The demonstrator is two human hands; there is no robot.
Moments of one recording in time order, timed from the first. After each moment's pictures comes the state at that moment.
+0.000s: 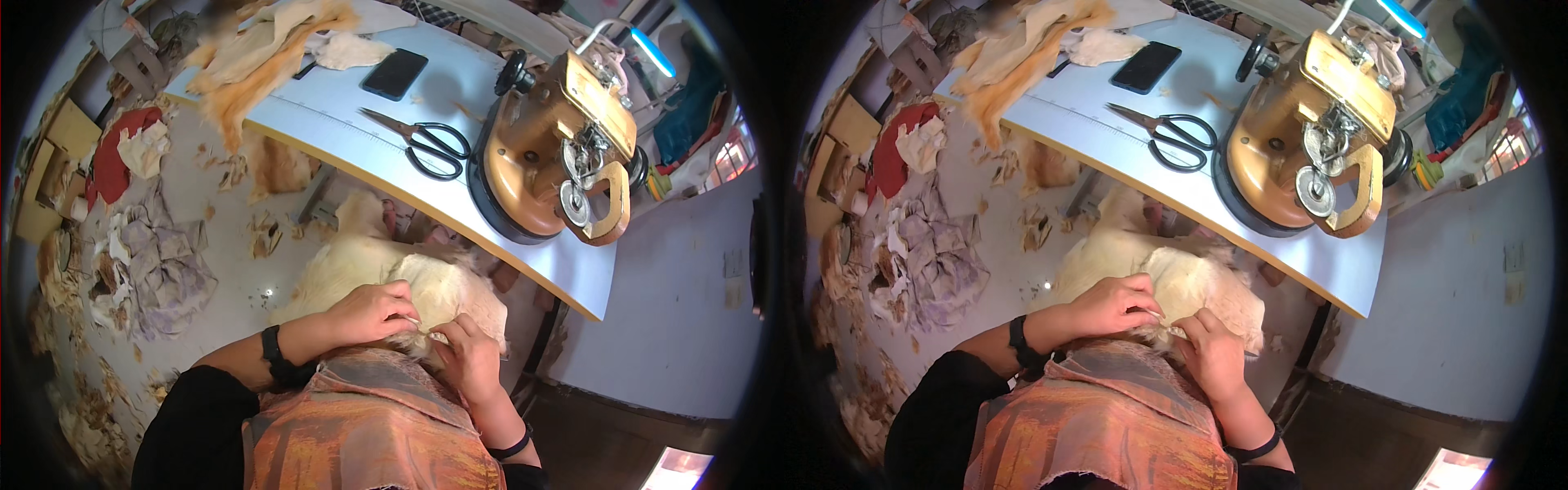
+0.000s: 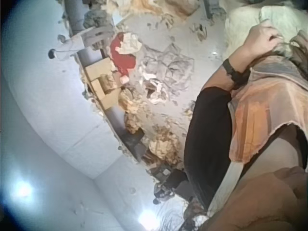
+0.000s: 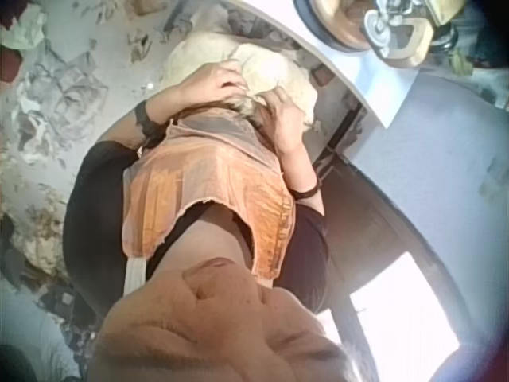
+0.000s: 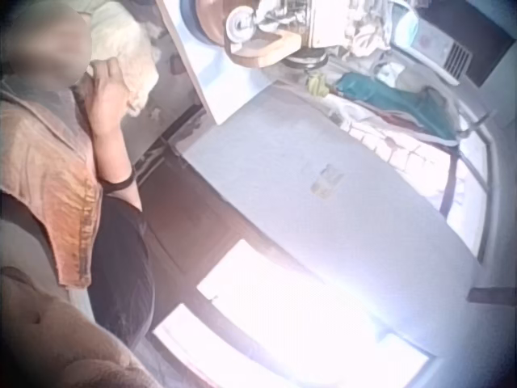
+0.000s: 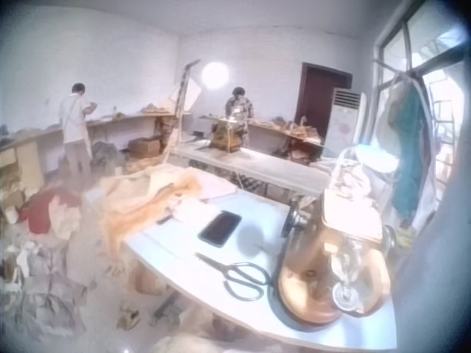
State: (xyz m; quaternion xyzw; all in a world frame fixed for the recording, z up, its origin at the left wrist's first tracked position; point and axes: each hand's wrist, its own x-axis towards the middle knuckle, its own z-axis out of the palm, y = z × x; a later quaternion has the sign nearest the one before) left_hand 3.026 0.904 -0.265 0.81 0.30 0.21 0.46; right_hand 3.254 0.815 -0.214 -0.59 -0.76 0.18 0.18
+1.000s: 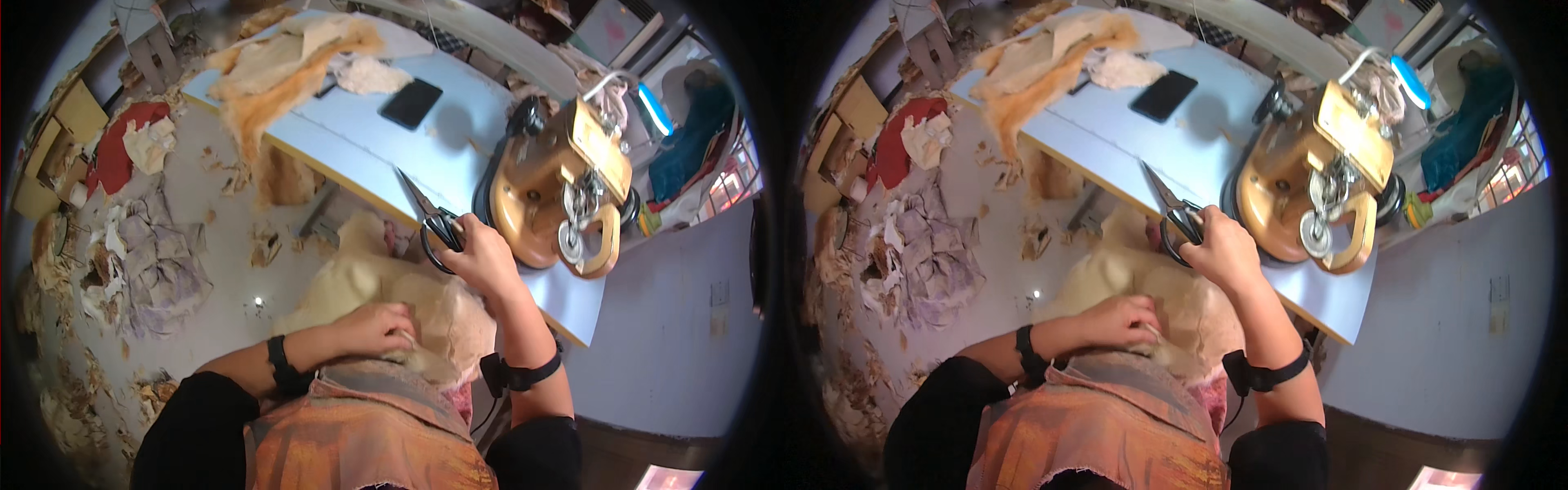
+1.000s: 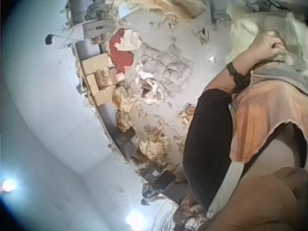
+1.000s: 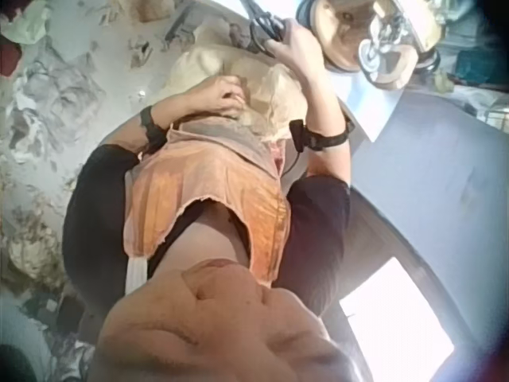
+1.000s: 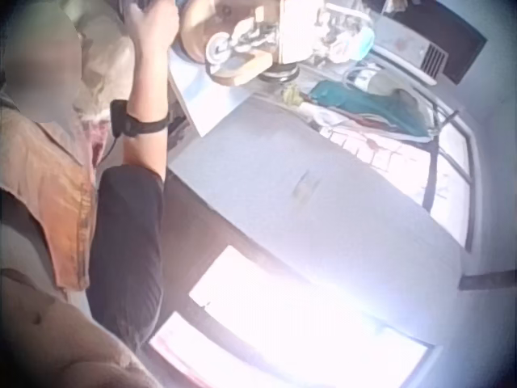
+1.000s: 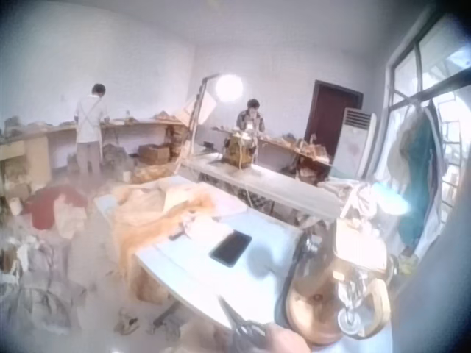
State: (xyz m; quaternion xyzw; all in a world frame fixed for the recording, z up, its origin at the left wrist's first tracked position) left_hand 3.020 0.908 -0.292 0.81 0.27 0.24 0.47; right_hand 3.234 0.992 -0.158 -0.63 -0.74 0.18 0.14
